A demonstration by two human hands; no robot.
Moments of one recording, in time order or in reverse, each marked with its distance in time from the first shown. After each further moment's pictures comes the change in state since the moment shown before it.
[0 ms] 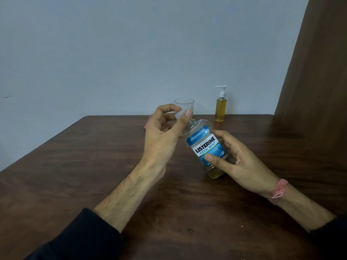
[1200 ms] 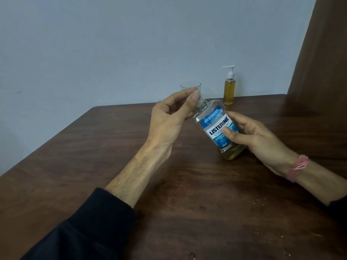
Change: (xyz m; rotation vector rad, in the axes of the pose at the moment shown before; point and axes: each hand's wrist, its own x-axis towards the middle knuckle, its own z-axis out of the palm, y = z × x) left_hand 0.006 -0.004 -0.008 -0.029 -0.080 -0.039; right_hand 0.003 0.009 -0.003 0.328 0.026 0.039
